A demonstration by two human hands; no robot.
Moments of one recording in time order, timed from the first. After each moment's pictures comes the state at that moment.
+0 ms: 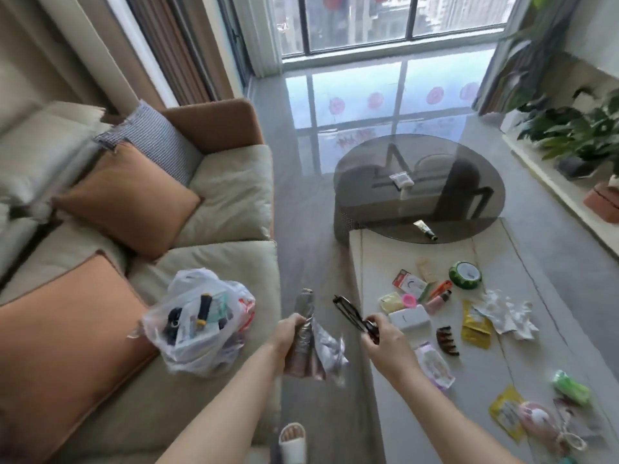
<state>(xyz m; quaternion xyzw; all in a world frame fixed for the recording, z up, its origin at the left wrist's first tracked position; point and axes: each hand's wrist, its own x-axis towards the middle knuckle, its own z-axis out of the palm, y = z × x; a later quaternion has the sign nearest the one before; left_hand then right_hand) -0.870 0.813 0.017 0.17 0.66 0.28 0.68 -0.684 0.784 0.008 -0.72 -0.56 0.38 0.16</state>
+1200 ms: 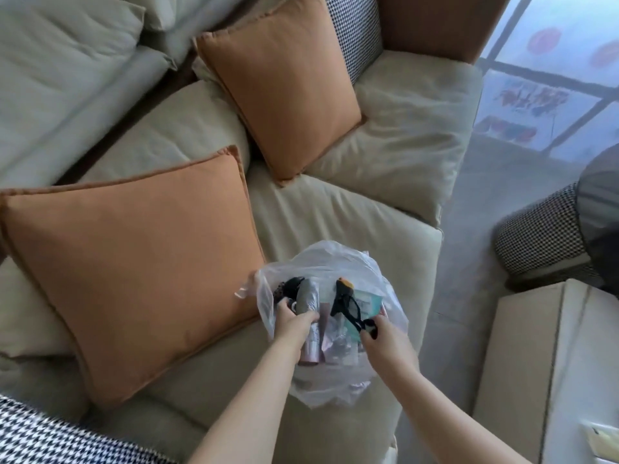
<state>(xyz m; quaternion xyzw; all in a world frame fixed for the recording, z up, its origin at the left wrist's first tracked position) -1.252 0.945 -0.200 -0.01 0.78 0.36 0.52 -1.099 0.993 -0.177 -0.64 -0.66 0.38 -0.09</state>
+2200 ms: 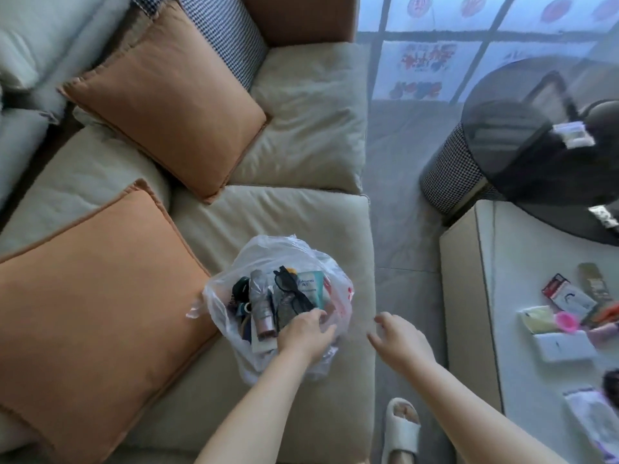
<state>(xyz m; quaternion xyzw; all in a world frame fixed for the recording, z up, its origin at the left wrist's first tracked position) -1.148 0.946 -0.179 0.55 0.74 -0.06 0.40 -0.977 0.957 -0.166 -0.68 -0.64 0.34 -0.13</state>
